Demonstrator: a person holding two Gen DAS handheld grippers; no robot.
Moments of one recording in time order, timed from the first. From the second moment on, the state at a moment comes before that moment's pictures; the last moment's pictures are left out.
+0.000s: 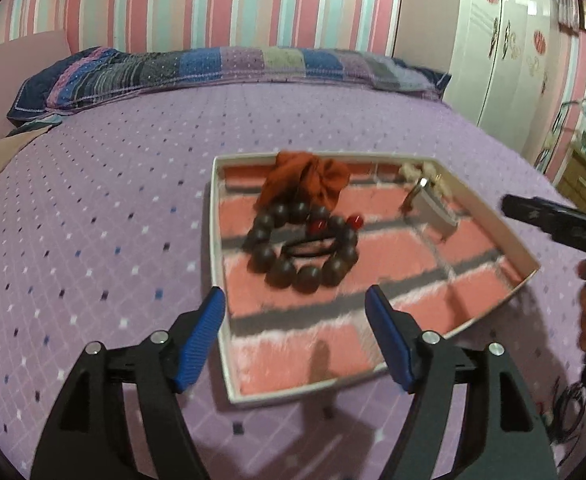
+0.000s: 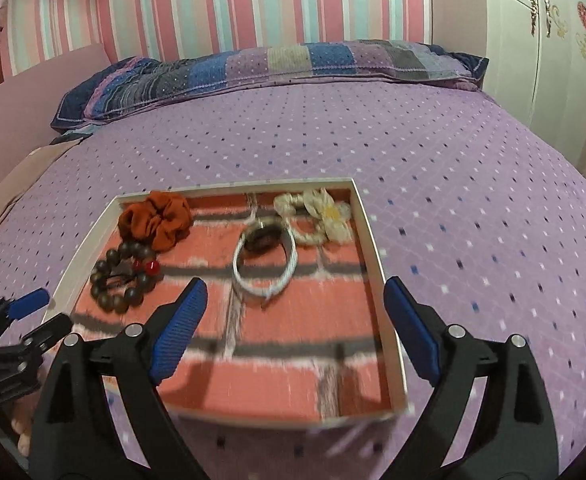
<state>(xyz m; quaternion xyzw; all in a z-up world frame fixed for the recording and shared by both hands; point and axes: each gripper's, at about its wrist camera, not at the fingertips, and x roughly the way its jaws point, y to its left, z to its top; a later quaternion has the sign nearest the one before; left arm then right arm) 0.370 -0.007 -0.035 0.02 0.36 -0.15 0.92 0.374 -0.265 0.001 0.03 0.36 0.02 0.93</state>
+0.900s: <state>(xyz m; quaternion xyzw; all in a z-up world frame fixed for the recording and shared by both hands) 0.242 0.061 -0.034 0.05 0.36 -0.02 0.93 0.204 -0.283 -0.018 0.00 0.39 0.01 0.92</state>
